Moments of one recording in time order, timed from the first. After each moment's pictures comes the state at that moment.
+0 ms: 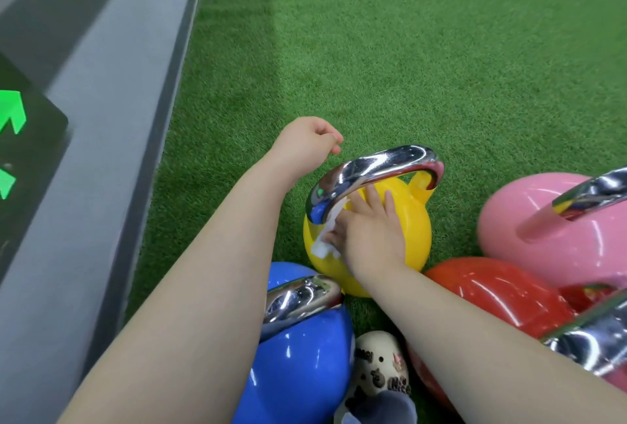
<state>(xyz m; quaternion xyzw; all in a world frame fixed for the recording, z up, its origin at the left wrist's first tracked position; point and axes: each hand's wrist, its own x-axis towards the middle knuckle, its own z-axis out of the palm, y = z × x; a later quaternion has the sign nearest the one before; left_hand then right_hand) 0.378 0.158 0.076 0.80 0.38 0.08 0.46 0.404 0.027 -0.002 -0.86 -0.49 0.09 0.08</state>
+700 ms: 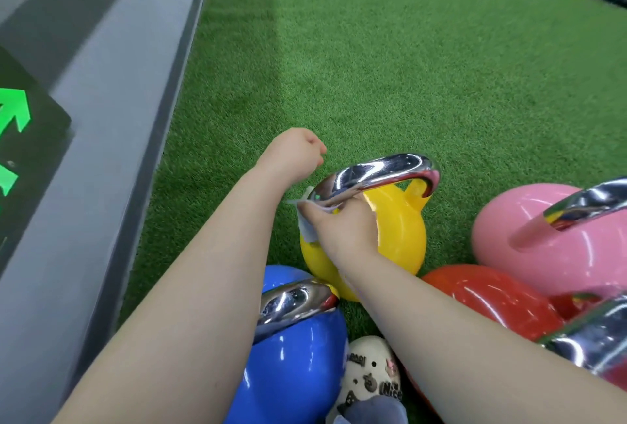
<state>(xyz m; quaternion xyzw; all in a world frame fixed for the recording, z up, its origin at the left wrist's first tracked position) 0.377 0.168 0.069 0.81 0.42 0.04 0.41 0.382 0.054 0.024 -0.83 -0.20 0.24 0.47</state>
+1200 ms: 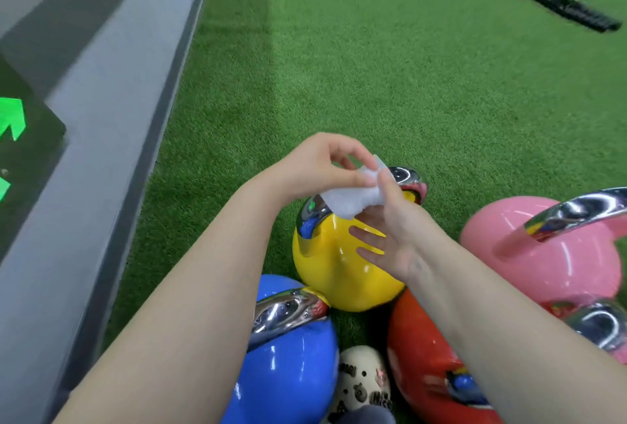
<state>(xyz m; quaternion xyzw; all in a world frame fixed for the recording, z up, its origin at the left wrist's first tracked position) 0.373 0.141 0.094 0.83 0.13 0.08 0.54 0.424 0.016 0.077 -0.68 0.06 0.47 0.56</state>
